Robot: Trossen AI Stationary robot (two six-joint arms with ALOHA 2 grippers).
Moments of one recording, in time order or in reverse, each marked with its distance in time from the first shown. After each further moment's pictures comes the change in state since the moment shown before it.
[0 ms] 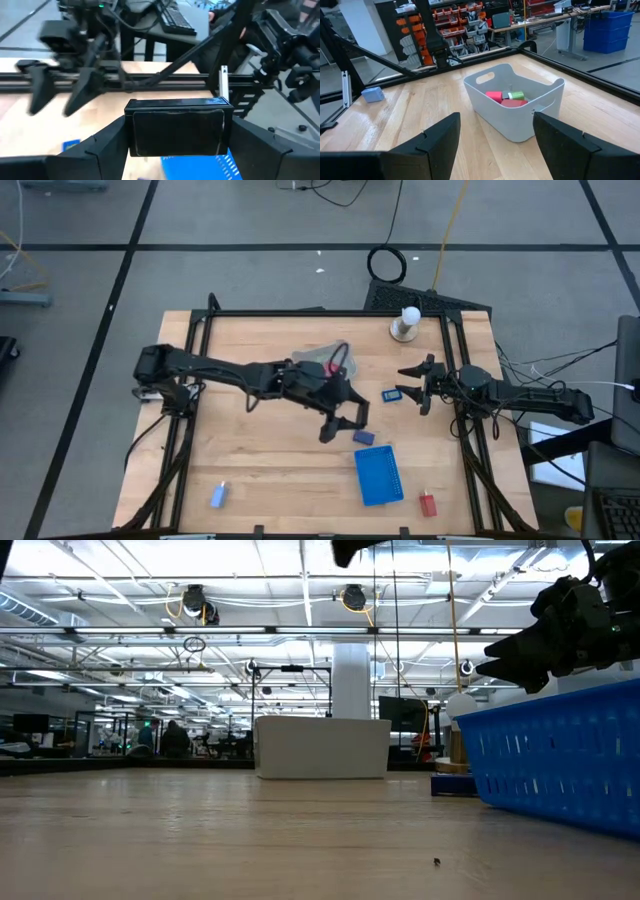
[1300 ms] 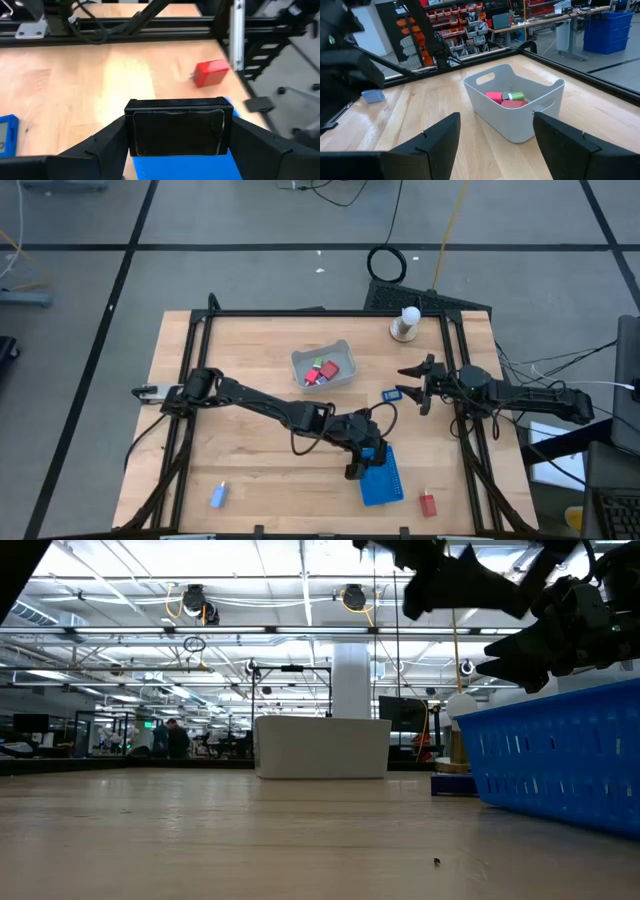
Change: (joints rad) left arm -0.131 0.406 0.297 -0.112 -0.113 -0.006; right arm 0.000 0.000 0.000 0.003 0.000 0.000
